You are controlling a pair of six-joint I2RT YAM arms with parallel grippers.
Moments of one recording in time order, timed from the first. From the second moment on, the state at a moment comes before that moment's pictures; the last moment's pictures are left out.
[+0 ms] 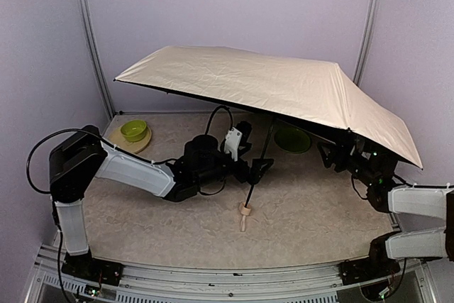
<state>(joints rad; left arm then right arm) -0.99 1.94 1.07 0.77 0.00 -0.13 0.16 1.10 0.29 0.76 -0.32 0.20</state>
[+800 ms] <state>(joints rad) -0.99 2.13 1.21 0.69 0.00 -0.35 0.33 1.15 0.41 0.71 -0.27 0.24</state>
